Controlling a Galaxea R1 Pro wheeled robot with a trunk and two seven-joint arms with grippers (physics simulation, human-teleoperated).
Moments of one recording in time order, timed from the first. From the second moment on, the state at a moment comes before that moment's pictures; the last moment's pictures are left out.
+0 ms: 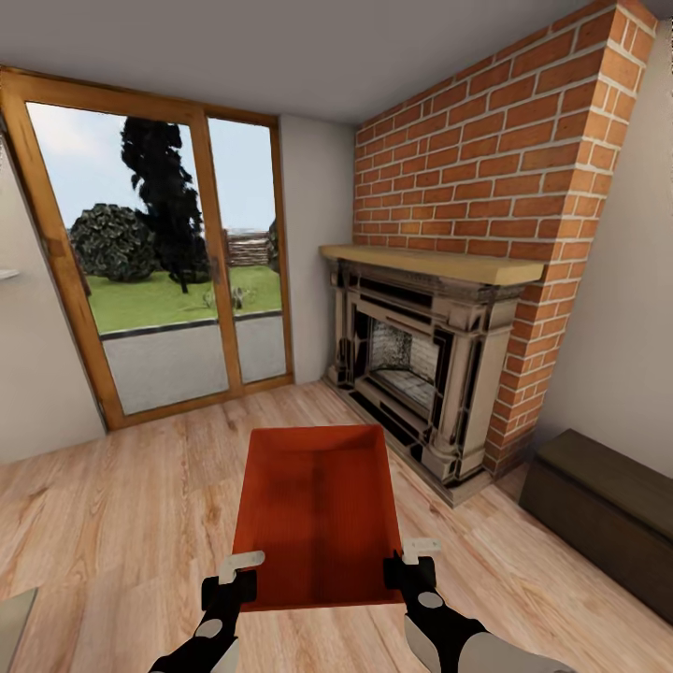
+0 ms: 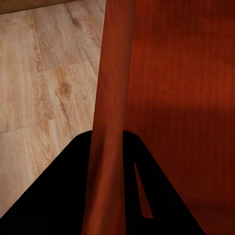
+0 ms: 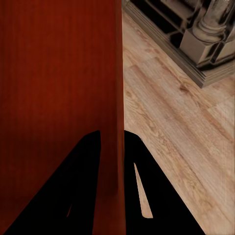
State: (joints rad) left arm -0.52 -0.09 0.00 -0.20 0.02 -0.35 0.23; right arm -0.63 0.16 0.30 -0.10 -0.21 -0.27 -0.20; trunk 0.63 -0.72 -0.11
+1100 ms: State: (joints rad) left arm -0.52 -0.09 0.00 -0.20 0.02 -0.35 0.22; right arm -0.63 0.16 0.30 -0.10 -0.20 -0.27 -0.20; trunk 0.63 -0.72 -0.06
